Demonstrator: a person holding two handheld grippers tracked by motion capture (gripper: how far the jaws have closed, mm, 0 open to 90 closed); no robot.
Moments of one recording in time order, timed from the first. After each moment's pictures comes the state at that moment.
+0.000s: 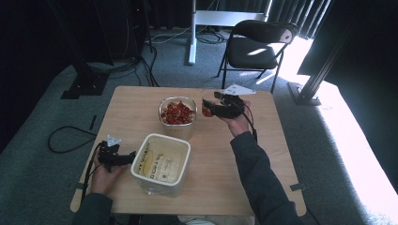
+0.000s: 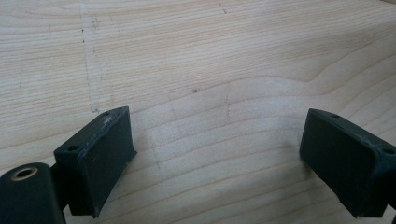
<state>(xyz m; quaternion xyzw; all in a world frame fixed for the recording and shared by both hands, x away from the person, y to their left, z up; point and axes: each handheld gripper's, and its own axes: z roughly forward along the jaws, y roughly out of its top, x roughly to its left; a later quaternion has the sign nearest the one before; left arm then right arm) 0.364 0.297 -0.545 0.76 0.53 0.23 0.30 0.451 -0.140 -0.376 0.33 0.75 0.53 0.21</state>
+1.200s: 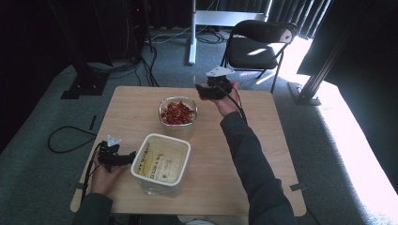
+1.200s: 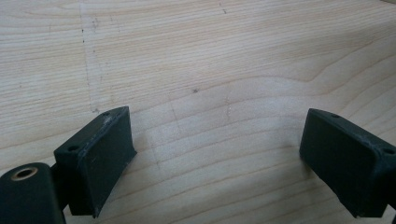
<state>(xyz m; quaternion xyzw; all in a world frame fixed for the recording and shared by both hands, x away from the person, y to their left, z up) 0.364 0.297 -0.545 0.76 0.54 0.22 0.30 0.508 -0.099 -0.354 0.32 0.78 0.45 0.29</state>
